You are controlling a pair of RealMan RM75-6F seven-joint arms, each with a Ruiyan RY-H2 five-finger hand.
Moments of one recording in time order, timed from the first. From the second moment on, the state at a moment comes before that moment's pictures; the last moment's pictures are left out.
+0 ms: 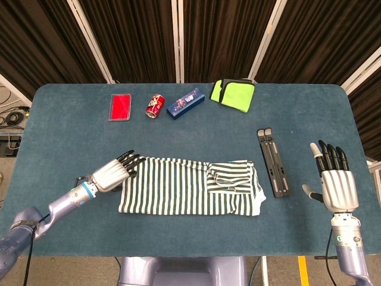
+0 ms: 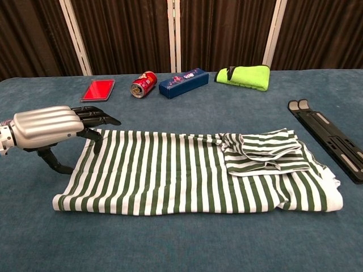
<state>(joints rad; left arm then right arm) -0.71 -1.73 0.18 -0.53 1.87 1.22 -0.39 0.25 -1.25 0.14 -1.57 -1.39 1.49 -0.20</state>
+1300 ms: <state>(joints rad) -0.72 -1.79 0.22 -0.46 1.84 1.21 -0.42 0.23 -1.24 0.17 -1.59 -1.41 1.49 -0.19</state>
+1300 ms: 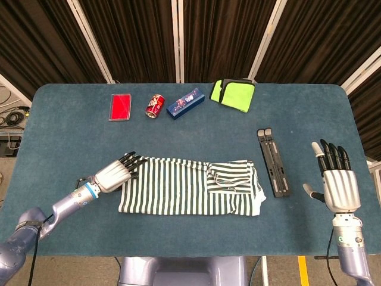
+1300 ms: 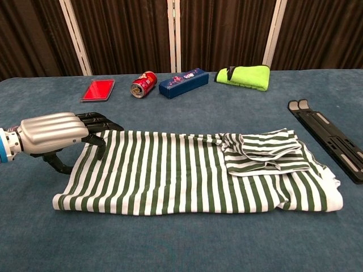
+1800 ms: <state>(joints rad) -0.74 -1.79 0.22 -0.48 1.83 1.21 -0.42 0.23 -1.24 0.17 -1.59 -1.42 1.49 -0.18</state>
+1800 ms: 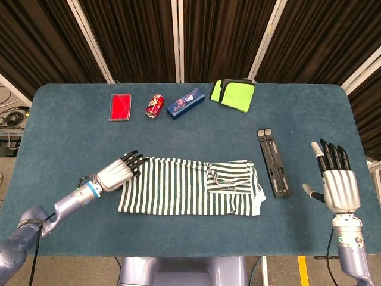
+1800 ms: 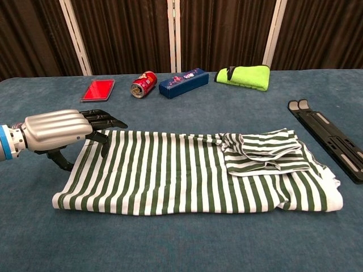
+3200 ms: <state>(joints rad) -0.74 -1.79 0.23 -0.49 1.81 1.22 -0.44 0.23 -1.23 0.17 -1.59 -1.43 1.48 -0.17</state>
